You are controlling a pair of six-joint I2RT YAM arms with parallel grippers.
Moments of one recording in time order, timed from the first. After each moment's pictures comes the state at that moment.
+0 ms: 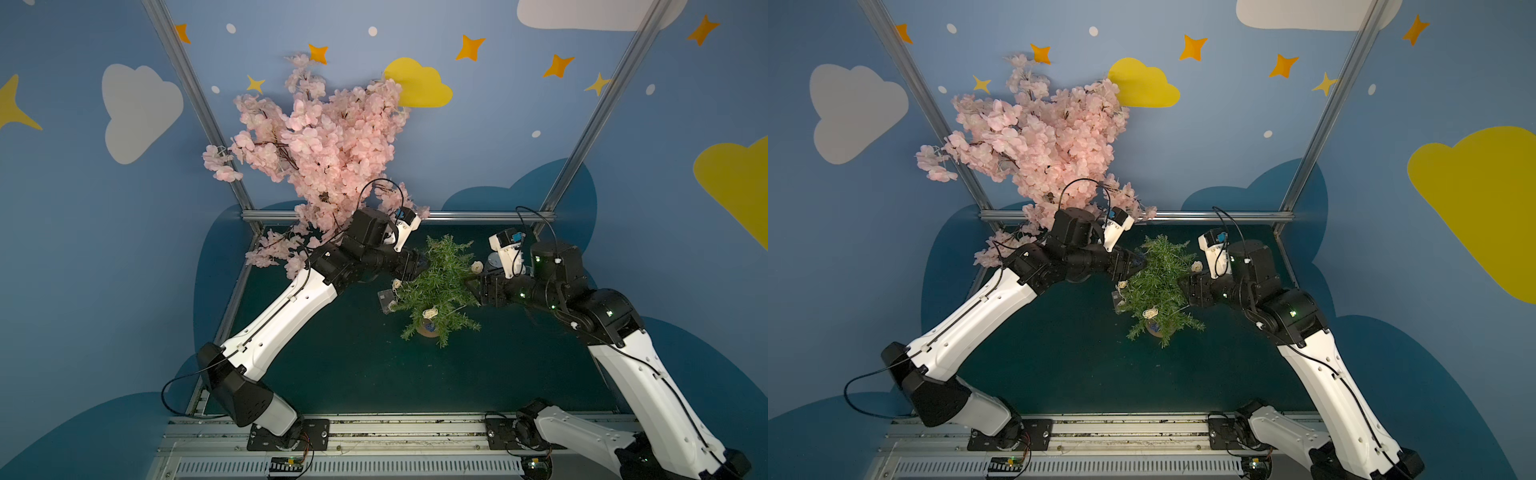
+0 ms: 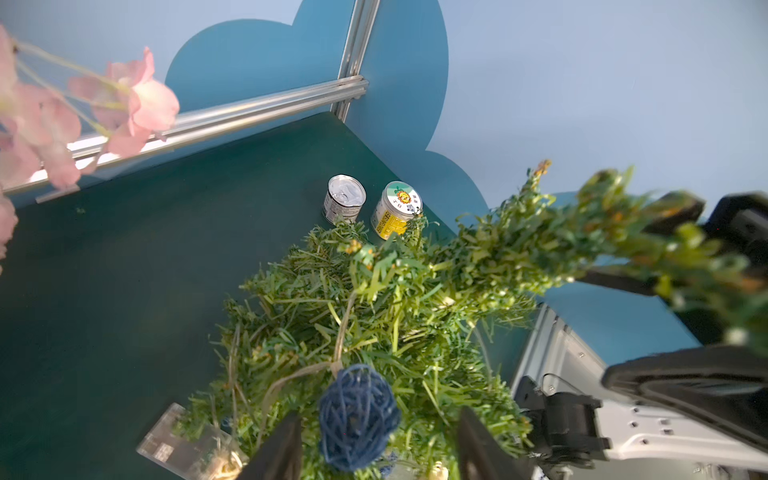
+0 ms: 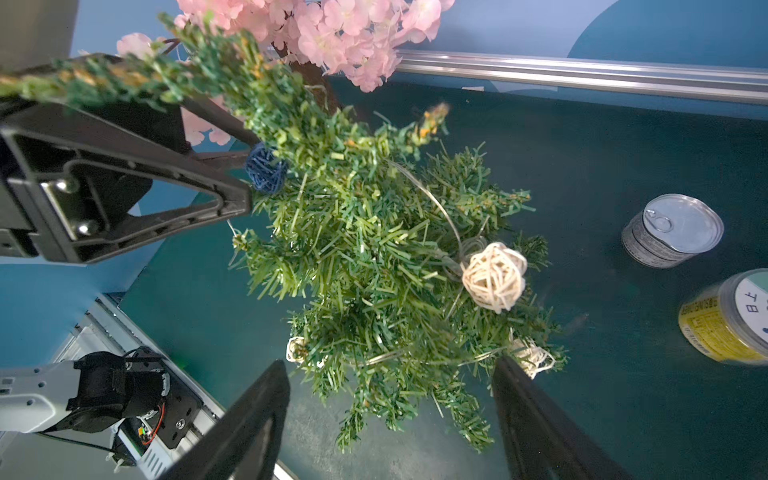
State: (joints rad) left arm -0.65 1.54 1.67 -0.68 0.38 -0.23; right arm 0.54 1.05 1.43 -0.98 -0.15 0.21
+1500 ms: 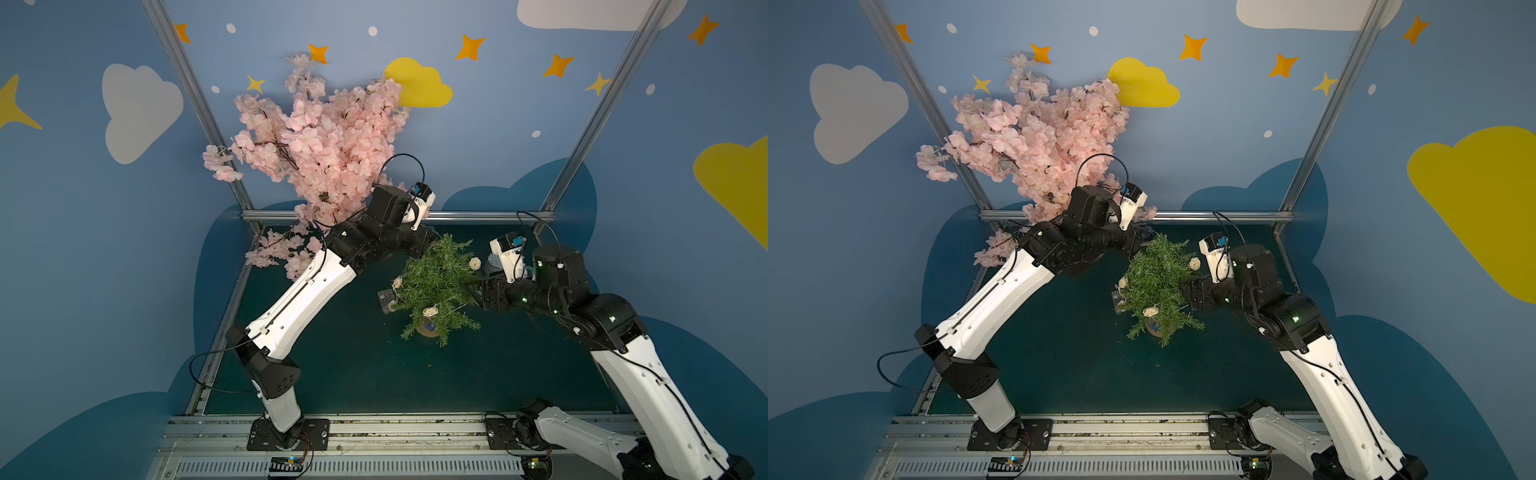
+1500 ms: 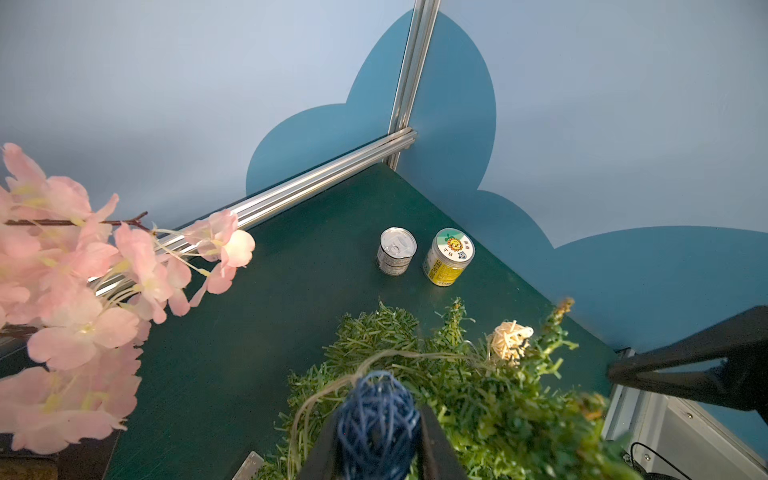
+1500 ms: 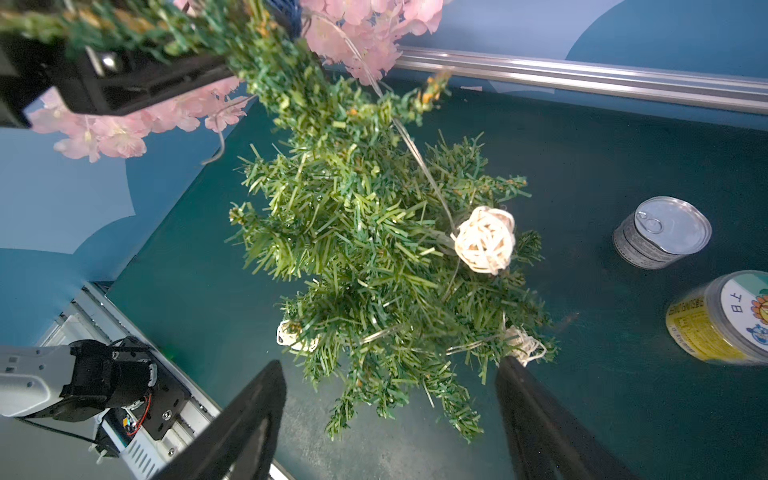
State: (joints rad) left arm -0.70 1.76 2.10 -0.85 0.13 -0.14; right arm 0.54 1.01 1.40 -0.98 -0.15 0.17
